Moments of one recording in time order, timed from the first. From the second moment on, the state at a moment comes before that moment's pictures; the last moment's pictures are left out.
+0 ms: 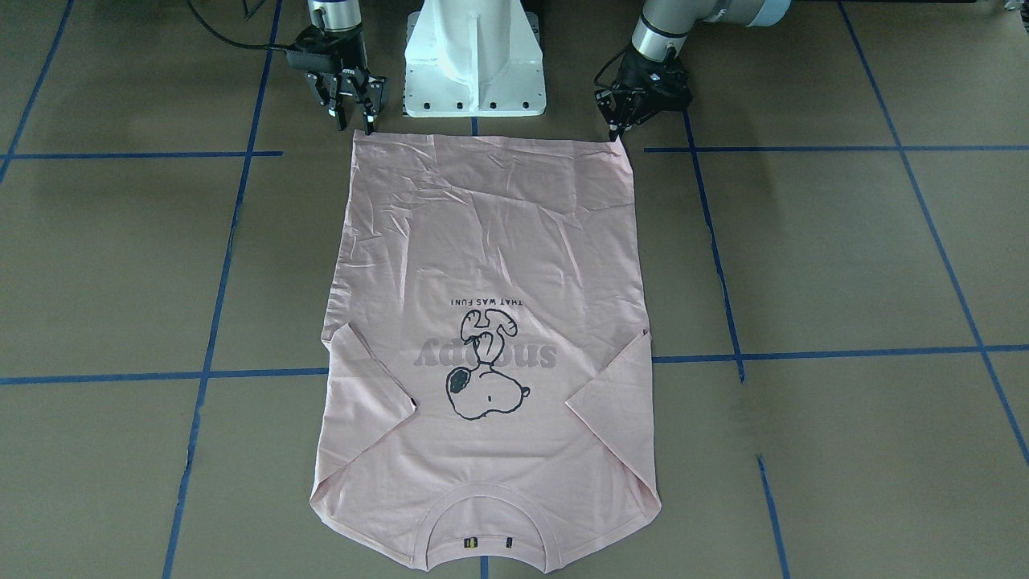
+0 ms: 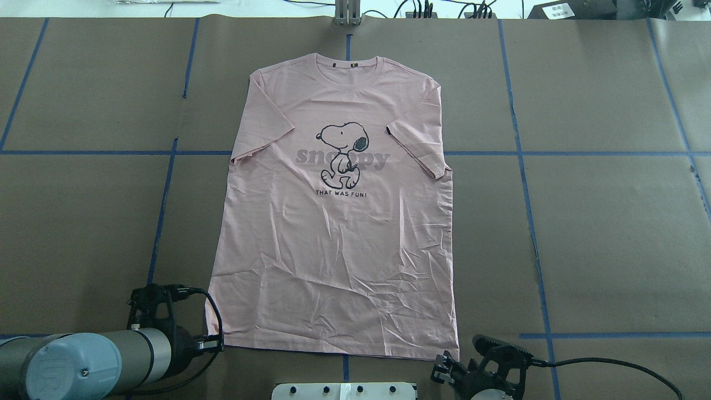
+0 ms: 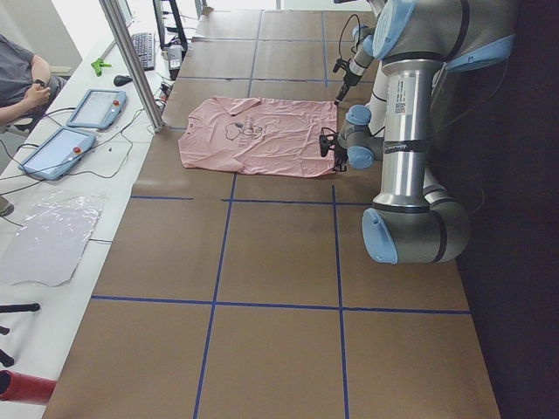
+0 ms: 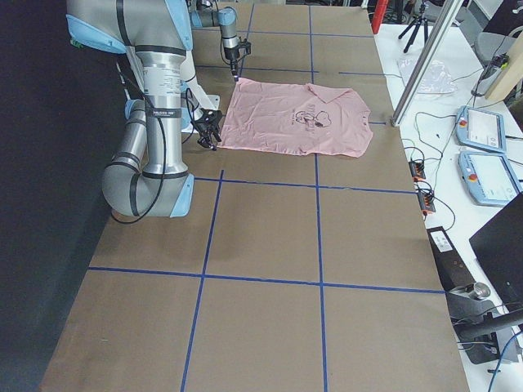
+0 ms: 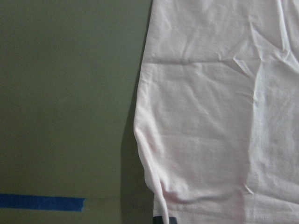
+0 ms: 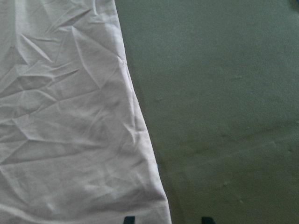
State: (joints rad) left arm -0.11 -1.57 -2.09 -2.01 -1.53 -1.60; right arm -0.15 -1.46 2.10 -1.51 1.10 2.02
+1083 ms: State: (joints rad) left arm -0.11 -1.57 -2.11 -2.01 -1.53 -1.60; right arm -0.14 -1.46 2.10 -1.51 1.09 2.02
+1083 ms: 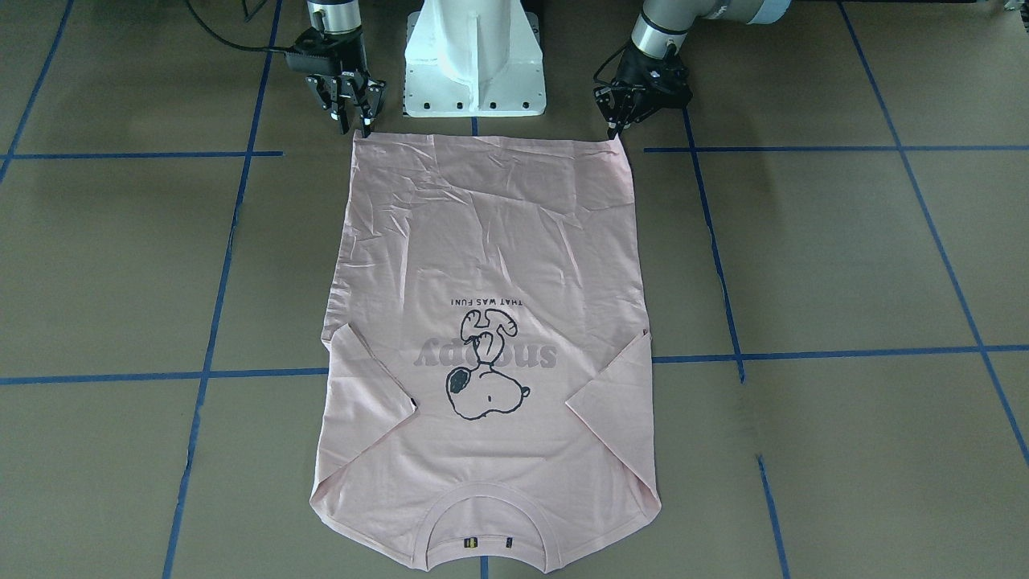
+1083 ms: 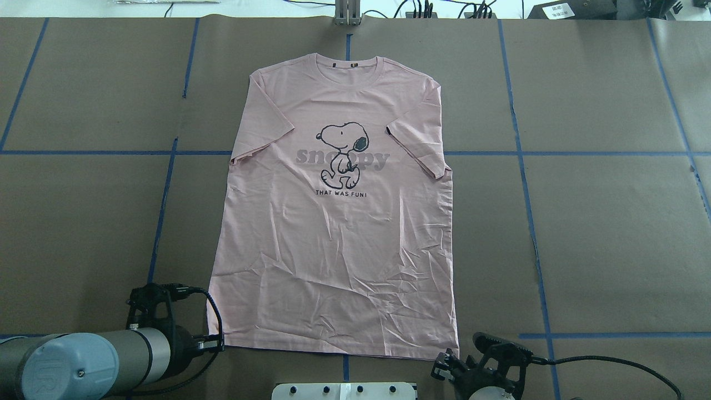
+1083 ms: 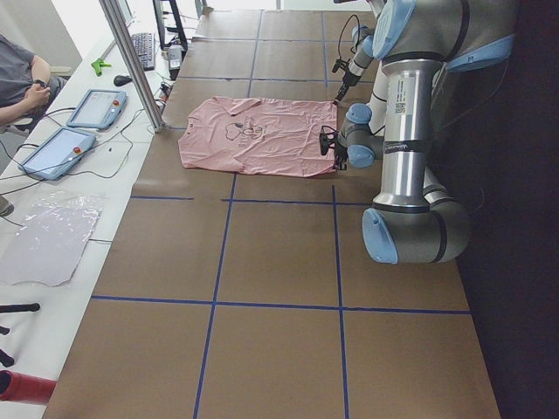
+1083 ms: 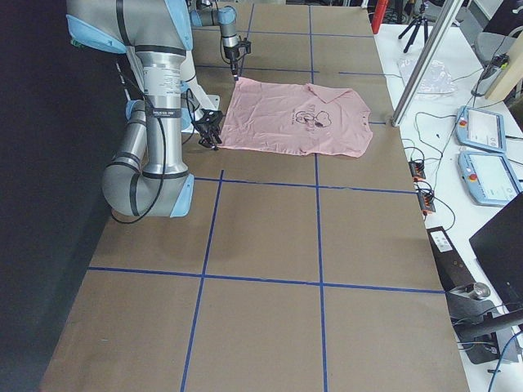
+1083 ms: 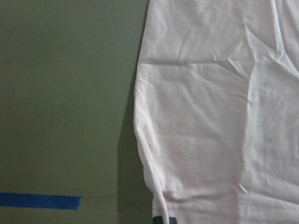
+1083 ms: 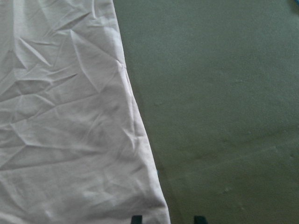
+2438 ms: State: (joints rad) left arm -0.11 -1.57 -2.12 -2.01 -1.53 -1.60; right arm -0.12 -1.43 2.10 -1.51 1.08 2.01
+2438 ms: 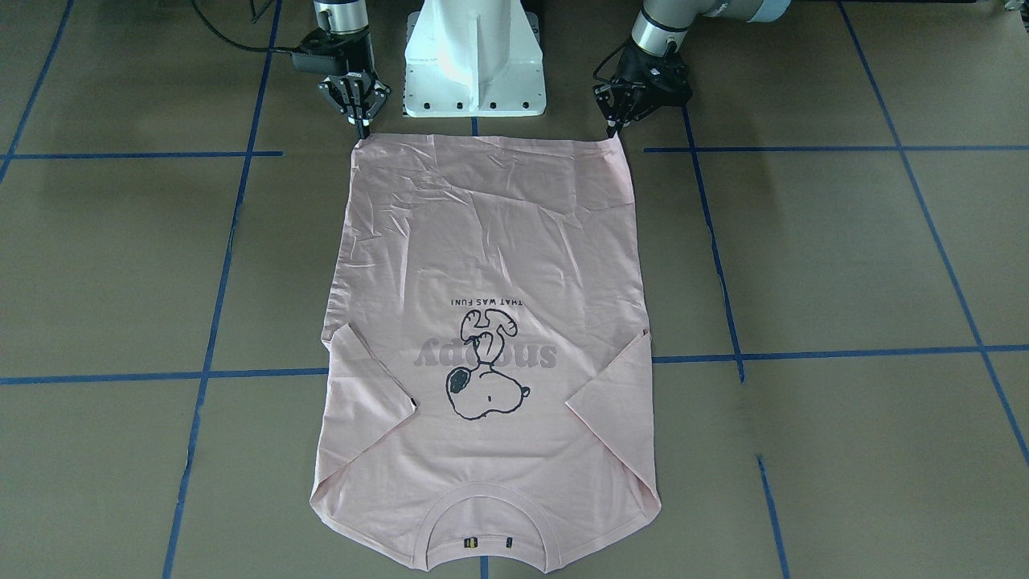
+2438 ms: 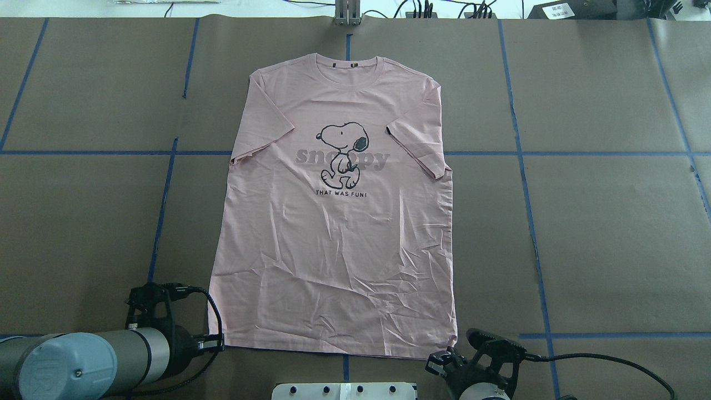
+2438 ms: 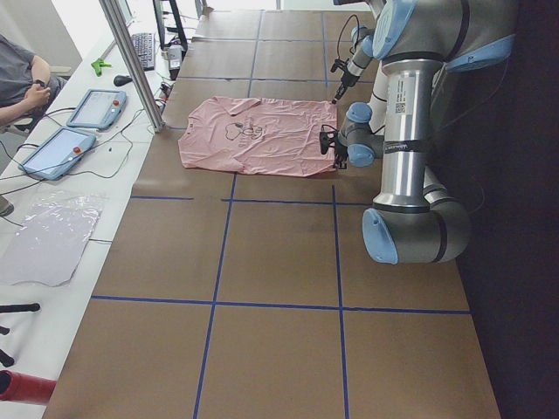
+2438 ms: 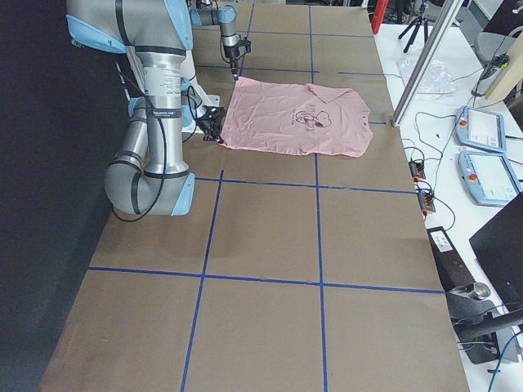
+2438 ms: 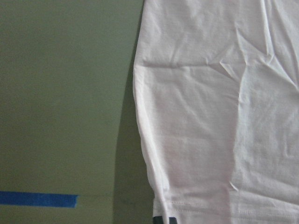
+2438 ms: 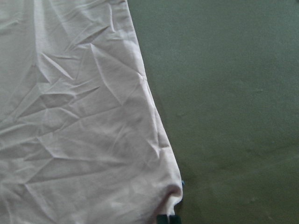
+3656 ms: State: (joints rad) left arm -0.31 -1.91 -2.48 -1.31 -1.77 -1.43; right arm -0.01 -1.19 2.56 -2.10 1.23 1.84
